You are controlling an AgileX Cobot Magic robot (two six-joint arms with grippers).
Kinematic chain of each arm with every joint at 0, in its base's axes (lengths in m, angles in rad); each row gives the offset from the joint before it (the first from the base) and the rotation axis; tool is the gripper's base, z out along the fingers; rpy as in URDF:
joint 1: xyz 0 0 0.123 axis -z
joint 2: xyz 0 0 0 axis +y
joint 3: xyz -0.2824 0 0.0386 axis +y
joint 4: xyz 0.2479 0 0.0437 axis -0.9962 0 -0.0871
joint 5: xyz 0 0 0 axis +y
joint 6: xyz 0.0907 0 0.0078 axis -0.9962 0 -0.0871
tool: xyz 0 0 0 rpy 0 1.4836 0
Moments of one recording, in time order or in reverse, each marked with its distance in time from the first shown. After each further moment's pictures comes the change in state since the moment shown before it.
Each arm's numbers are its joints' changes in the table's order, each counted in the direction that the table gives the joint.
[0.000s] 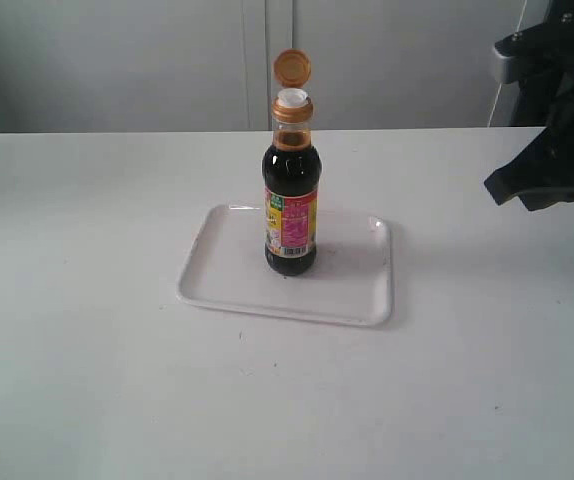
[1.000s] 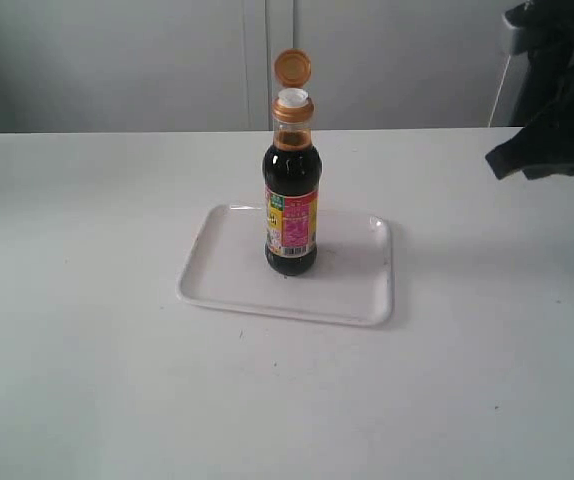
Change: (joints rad) left arm 0.000 0.000 0.000 0.008 0.000 0.000; right arm 0.000 -0.048 0.000 0.000 -0.092 0.000
